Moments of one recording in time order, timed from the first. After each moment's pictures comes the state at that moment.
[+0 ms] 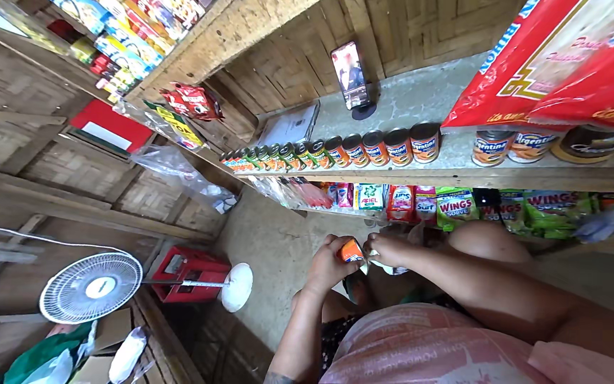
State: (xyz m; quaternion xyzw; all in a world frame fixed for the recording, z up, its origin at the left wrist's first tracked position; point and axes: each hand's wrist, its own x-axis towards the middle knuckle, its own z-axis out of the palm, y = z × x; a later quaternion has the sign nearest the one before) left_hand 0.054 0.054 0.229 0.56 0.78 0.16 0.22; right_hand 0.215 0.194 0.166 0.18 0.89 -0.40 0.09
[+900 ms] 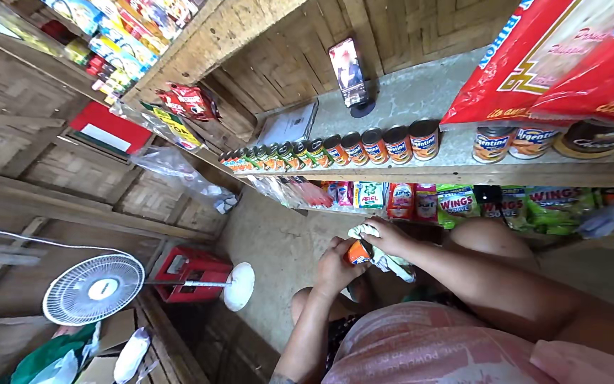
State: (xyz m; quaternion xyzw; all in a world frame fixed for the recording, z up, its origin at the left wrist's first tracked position) left_hand 0.074 0.053 0.224 0.56 0.80 0.14 0.19; right_hand 0.218 0.202 0.176 0.25 0.80 -0.54 -0.11
